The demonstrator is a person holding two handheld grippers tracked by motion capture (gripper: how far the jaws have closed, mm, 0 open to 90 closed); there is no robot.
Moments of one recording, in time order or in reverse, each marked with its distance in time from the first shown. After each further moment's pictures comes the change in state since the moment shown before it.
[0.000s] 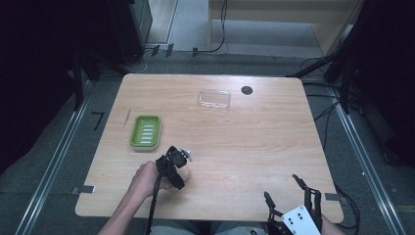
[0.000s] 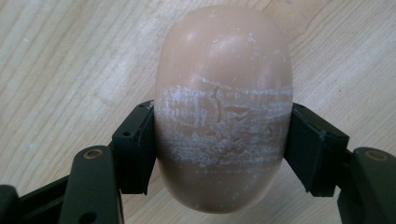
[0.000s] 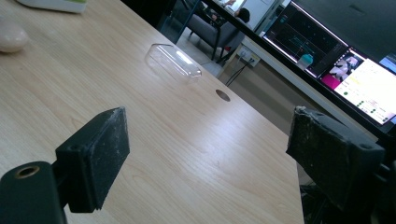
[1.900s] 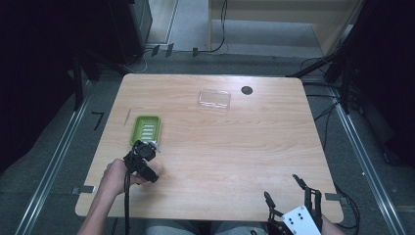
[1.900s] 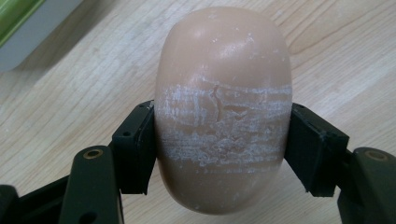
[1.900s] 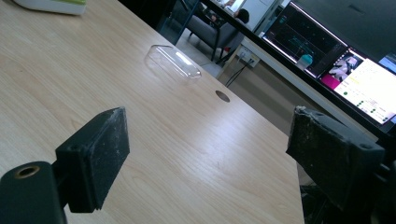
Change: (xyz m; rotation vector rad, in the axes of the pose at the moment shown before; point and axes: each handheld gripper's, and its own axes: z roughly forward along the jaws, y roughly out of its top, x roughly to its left) left arm 0.059 -0.056 -0.018 0.001 0.009 -0.182; right arm 0.000 0.000 0.000 -0.003 -0.003 0.005
